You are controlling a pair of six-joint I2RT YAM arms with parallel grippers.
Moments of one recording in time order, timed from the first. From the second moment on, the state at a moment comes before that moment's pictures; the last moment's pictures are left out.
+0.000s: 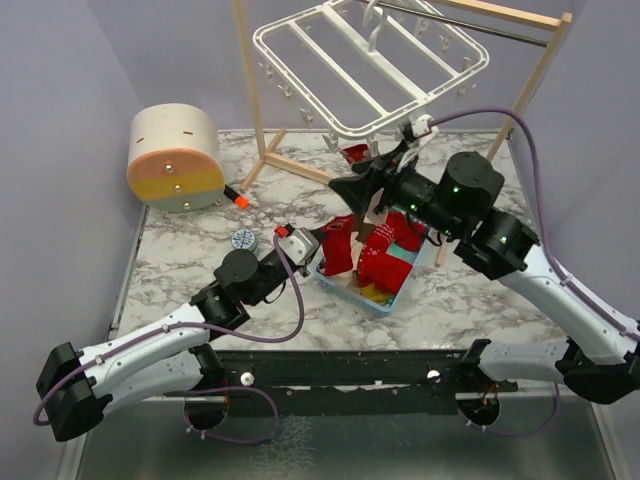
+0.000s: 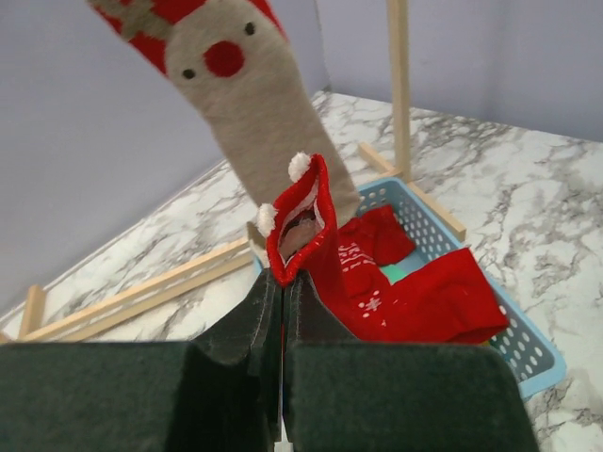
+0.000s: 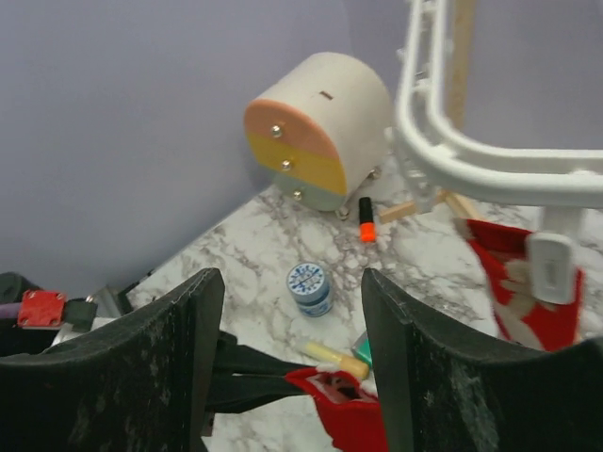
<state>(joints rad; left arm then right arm) -0.94 0.90 0.58 0.45 -0.06 0.22 0.83 1.16 1.45 -0.25 -0.03 0.21</state>
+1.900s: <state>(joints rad) -0.94 0.76 0.52 0.36 -0.24 0.22 0.96 1.40 1.39 0.22 0.43 0.16</state>
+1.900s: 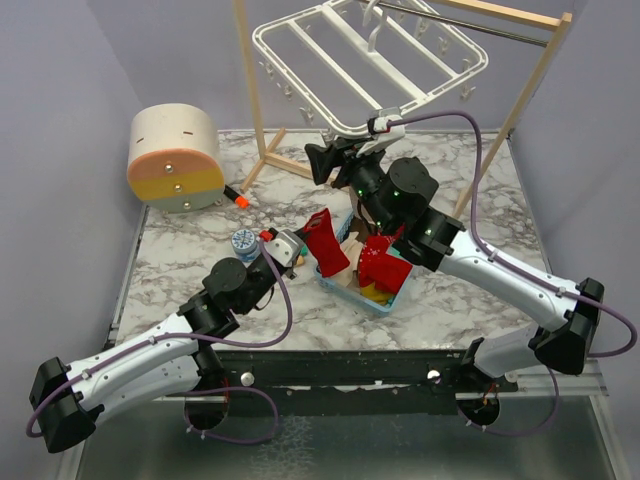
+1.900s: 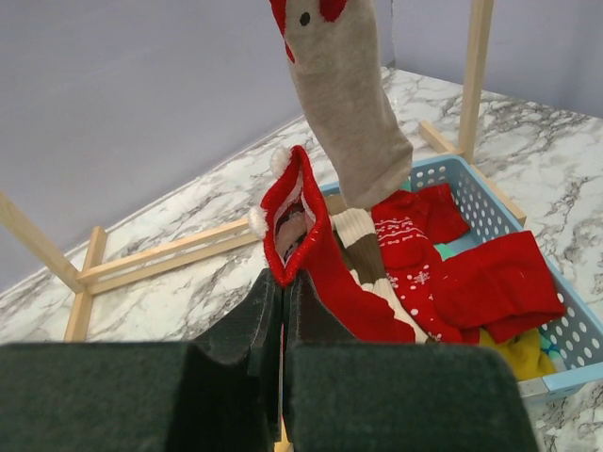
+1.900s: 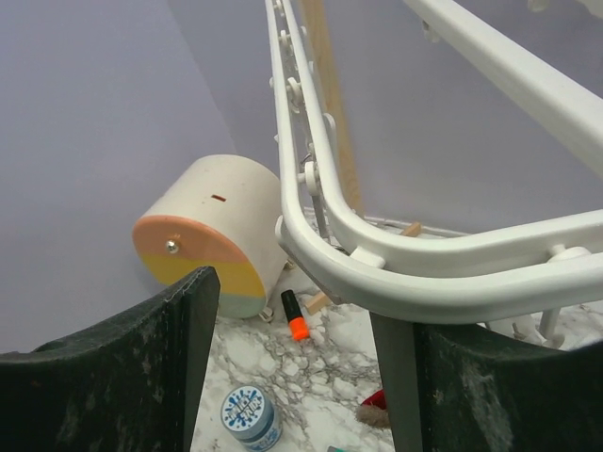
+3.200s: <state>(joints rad) -0.94 0.75 0.51 0.36 -0.24 0.22 0.93 1.43 1.39 0.36 0.46 0.17</state>
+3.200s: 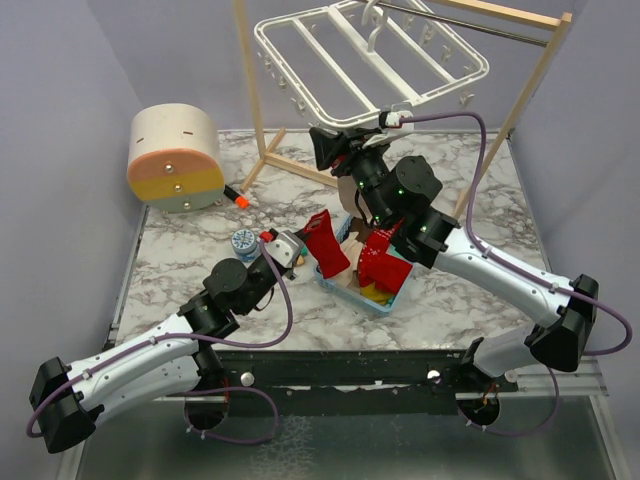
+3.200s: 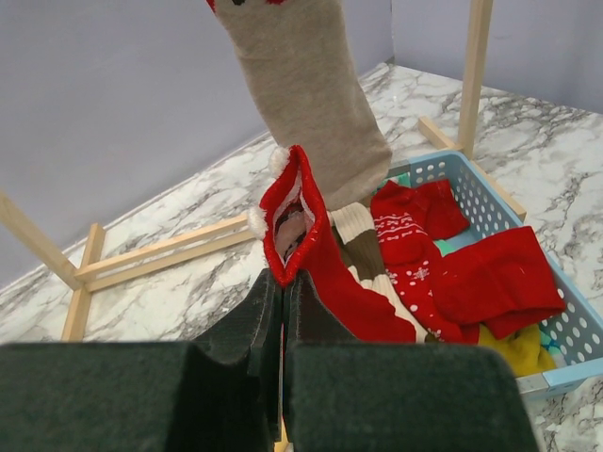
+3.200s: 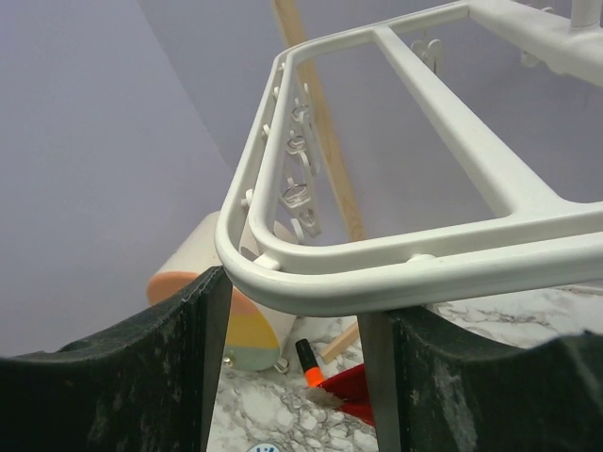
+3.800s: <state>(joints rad) -0.94 0.75 0.50 0.36 -0.24 0.20 0.93 1.45 1.33 0.44 0.45 0.23</state>
